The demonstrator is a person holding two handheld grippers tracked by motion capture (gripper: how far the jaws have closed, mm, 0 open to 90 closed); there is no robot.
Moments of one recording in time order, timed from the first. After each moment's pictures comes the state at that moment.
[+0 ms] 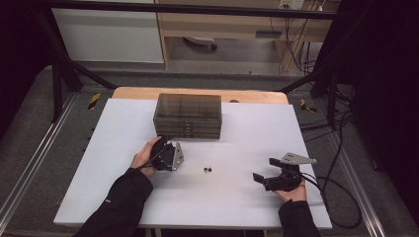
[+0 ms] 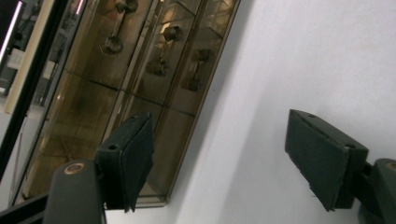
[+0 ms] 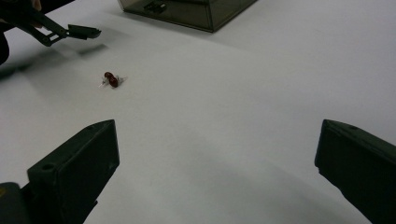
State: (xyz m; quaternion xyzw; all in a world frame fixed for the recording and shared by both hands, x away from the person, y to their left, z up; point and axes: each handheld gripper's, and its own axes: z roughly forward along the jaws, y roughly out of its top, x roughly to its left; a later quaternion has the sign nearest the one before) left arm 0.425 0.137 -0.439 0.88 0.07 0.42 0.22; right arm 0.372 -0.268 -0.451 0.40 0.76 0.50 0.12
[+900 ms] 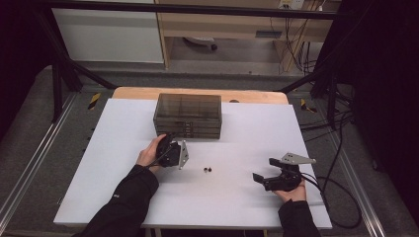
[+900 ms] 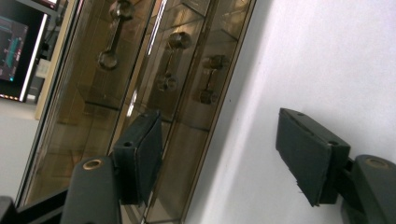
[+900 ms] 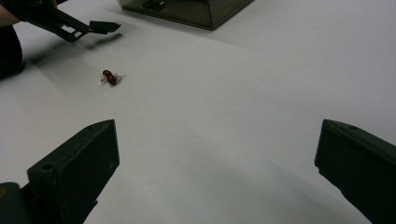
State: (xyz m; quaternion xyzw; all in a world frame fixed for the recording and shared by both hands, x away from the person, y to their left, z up) left arm 0.439 0.125 -0.453 0.87 0.05 0.46 0.19; right arm 0.373 -0.267 -0.452 0.40 0.76 0.49 0.12
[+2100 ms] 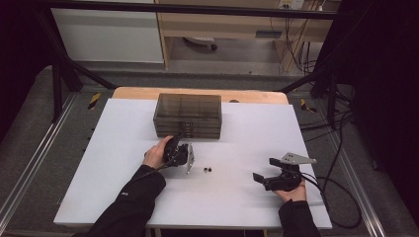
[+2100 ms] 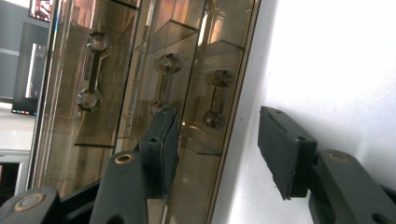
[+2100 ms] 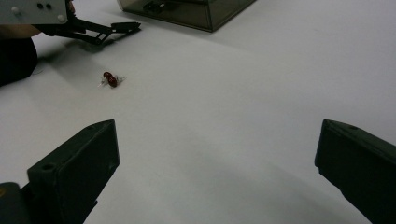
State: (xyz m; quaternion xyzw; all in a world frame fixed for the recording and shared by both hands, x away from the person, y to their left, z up) left arm 0.446 0.108 -0.475 0.84 0.00 0.53 0.15; right arm 0.373 -0.268 -0.451 0.40 0.76 0.50 0.12
